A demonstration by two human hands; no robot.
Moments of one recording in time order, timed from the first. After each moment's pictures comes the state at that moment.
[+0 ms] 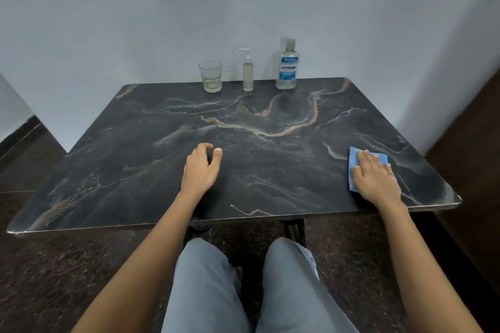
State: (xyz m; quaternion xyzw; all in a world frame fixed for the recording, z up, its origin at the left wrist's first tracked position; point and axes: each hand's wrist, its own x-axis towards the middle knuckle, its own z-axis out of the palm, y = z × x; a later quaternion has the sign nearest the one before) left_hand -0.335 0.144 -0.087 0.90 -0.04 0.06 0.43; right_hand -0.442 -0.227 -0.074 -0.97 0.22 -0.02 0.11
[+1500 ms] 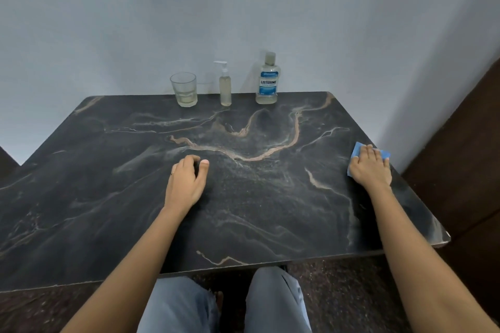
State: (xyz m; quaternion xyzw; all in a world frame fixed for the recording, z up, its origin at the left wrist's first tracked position) left_hand -0.285 0.095 -0.086 0.93 -0.07 0.09 0.36; right_hand -0.342 -0.322 -0.068 -0.95 0.31 -0.01 0.09
